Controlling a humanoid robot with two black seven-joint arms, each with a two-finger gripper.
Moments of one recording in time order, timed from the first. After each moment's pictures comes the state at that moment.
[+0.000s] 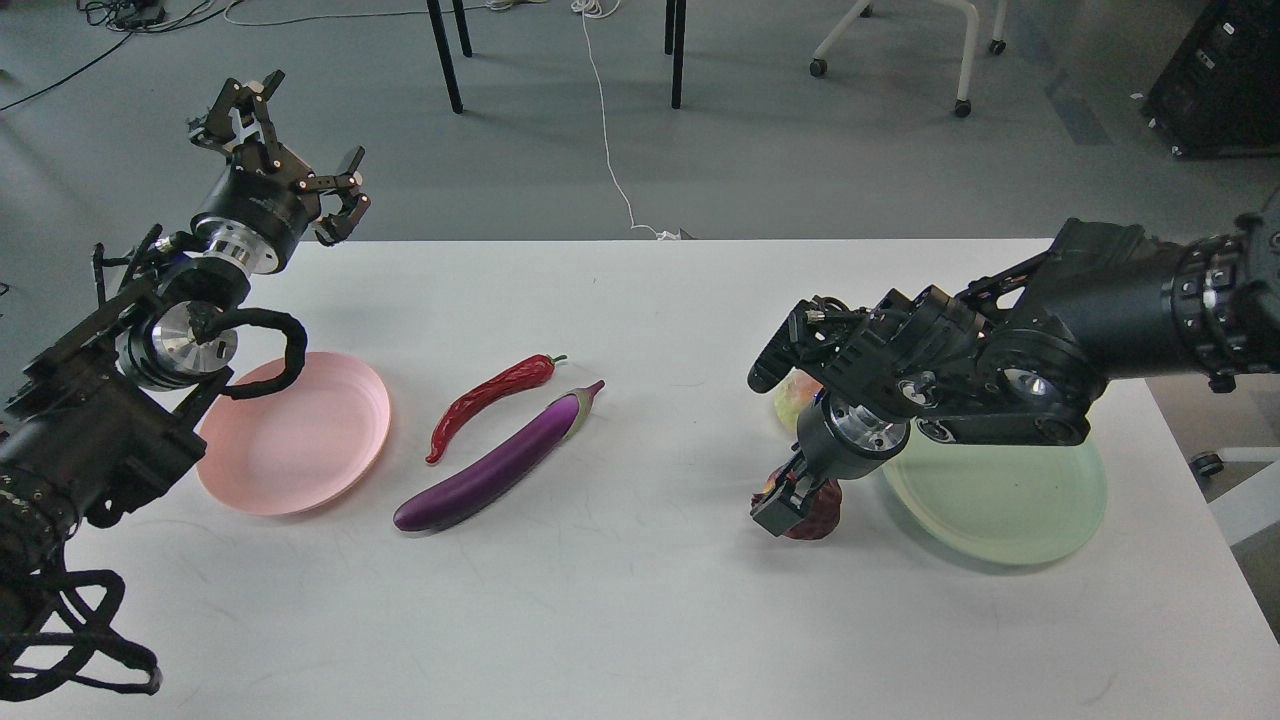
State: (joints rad) left arm -0.81 0.34 -0.80 -0.58 -0.05 -0.37 -0.28; right arm 1.63 -0.12 -0.92 1.21 -1.09 0.32 0.25
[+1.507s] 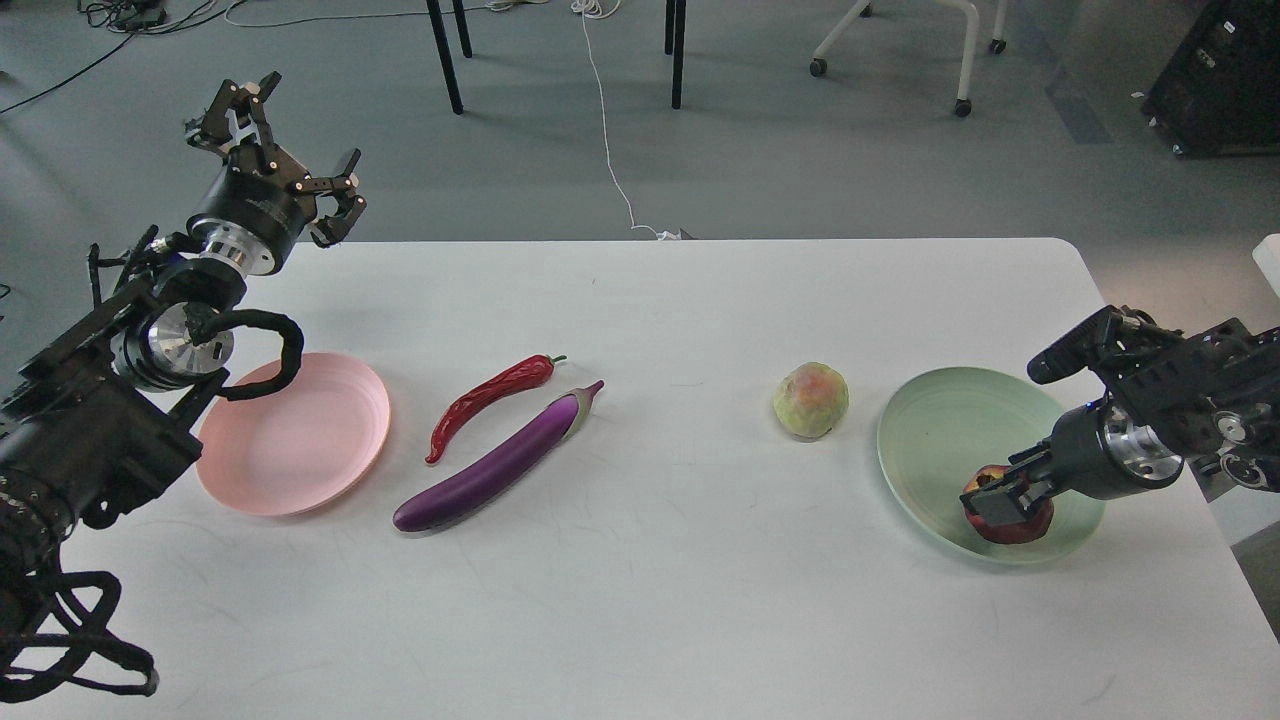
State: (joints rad) left arm -0.81 0.34 -0.79 -0.58 -0.04 -0.36 -0.28; right arm 1.58 -0.71 -0.92 1.37 -1.28 0.23 0.25
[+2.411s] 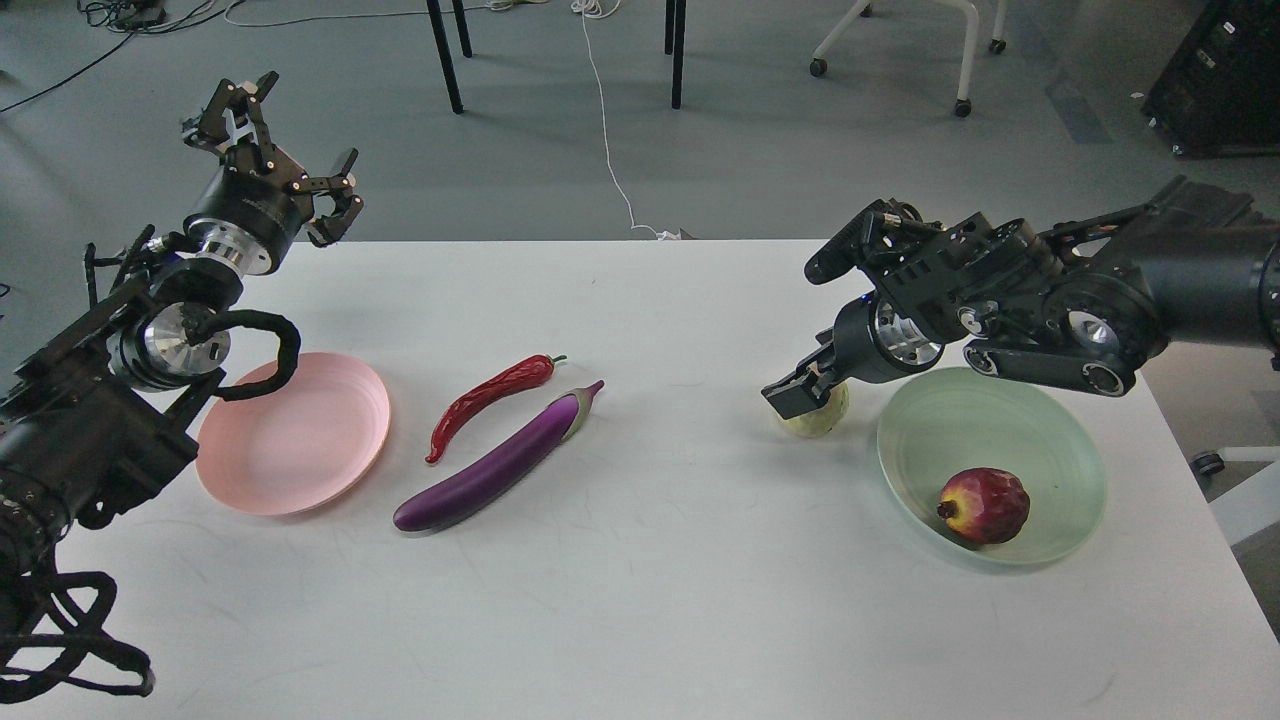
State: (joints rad) left arm -0.81 0.35 -0.79 -0.58 -0.04 -0.37 -0.28; right arm 1.59 -0.22 -0.84 1.02 -1.12 0.23 0.25
